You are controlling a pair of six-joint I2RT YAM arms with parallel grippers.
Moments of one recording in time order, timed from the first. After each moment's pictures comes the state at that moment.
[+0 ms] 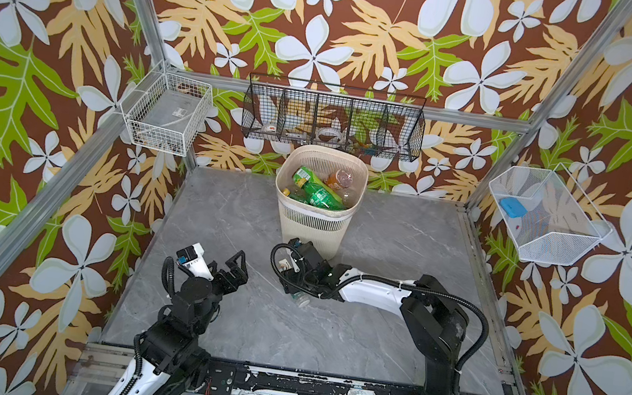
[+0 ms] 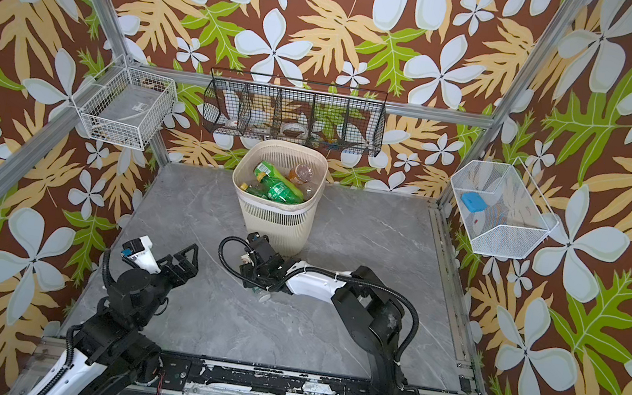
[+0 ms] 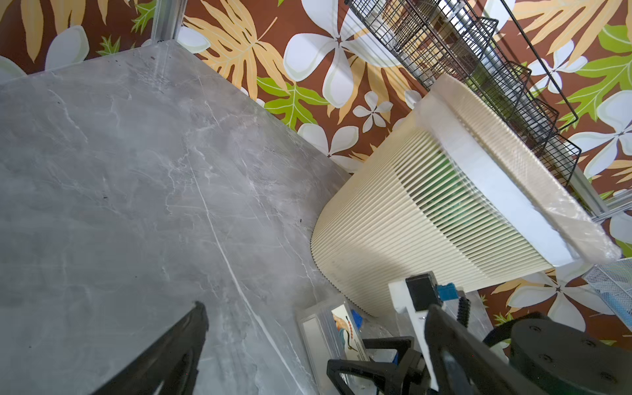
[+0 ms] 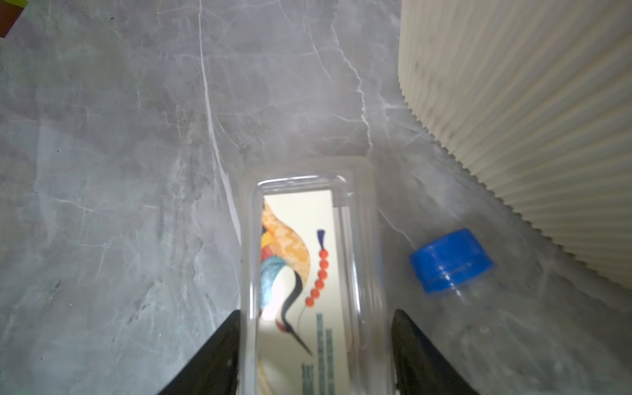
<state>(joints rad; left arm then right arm) -0.39 0.30 0.36 -0.32 -0.34 -0.76 0.94 2.00 1.29 -0.15 0.03 0.40</state>
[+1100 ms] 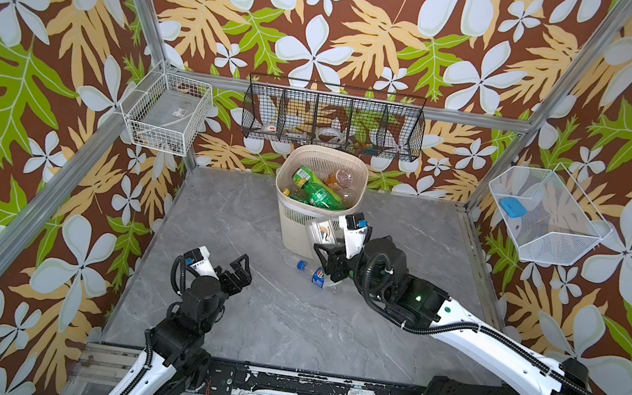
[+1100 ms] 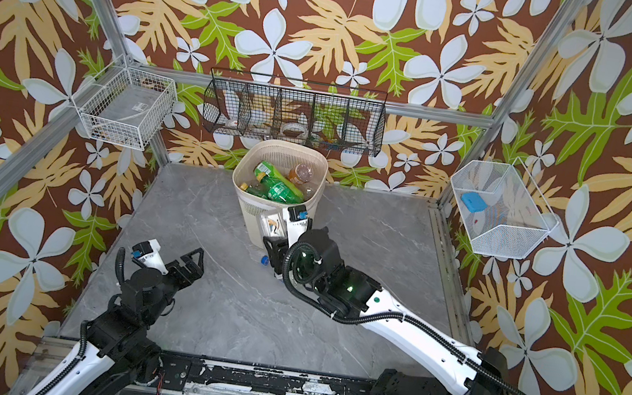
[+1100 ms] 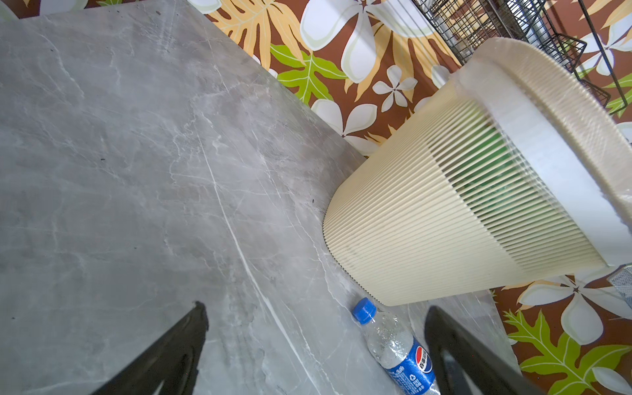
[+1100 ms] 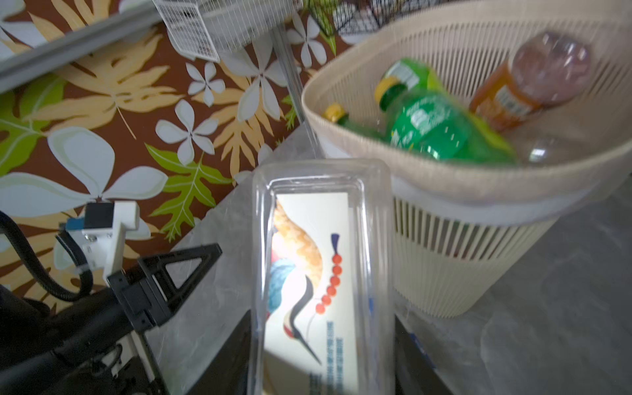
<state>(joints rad) -0.39 0.37 0.30 -0.26 -0.33 -0.83 0.92 1.28 1.18 -0.18 0.17 0.32</state>
